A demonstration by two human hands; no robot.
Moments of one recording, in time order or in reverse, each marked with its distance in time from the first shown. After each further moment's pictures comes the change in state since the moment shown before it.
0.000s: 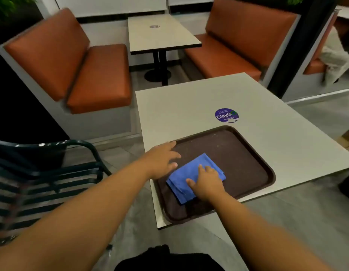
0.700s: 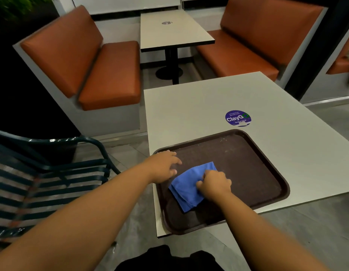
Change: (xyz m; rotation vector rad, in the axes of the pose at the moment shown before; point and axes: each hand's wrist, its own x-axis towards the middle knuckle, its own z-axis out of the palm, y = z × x) left_hand 0.015 -0.008 0.006 -0.027 -0.127 -0.146; right_hand 0.035 0.004 -0.014 0.002 0.028 0.032
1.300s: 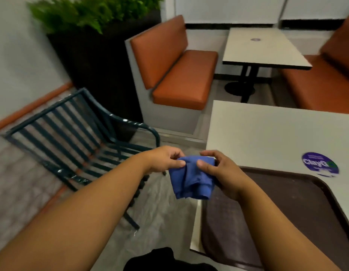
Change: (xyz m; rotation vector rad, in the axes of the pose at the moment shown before) left_hand -0.115 -0.090 -0.042 -0.809 0.222 -0.276; right_hand -0.013 -0.138 -0.052 0.956 -0.556 -0.522
